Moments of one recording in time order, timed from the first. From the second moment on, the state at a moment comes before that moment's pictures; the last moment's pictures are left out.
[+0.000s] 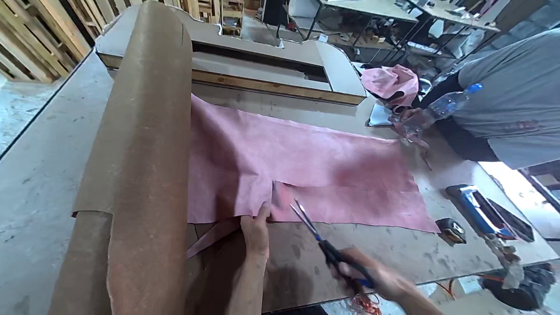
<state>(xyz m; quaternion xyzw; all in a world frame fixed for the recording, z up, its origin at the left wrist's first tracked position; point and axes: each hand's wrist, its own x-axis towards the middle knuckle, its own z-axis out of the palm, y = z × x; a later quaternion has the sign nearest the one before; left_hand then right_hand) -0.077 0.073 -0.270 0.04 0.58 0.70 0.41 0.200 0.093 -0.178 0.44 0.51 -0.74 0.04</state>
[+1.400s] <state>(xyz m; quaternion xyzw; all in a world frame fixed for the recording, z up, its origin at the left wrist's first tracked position) -0.097 0.042 -0.256 0.26 0.77 0.46 0.34 0.301 0.209 -0.218 0.30 0.90 -0.30 -0.07</state>
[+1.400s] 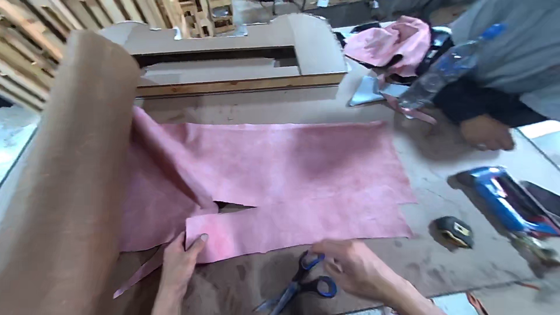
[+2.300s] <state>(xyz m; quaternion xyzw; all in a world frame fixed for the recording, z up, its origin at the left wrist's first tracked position) -0.235 0.440 -0.196 0.31 0.75 0.49 0.30 0.201 0.684 -0.125 0.44 0.85 -0.25 -0.15</state>
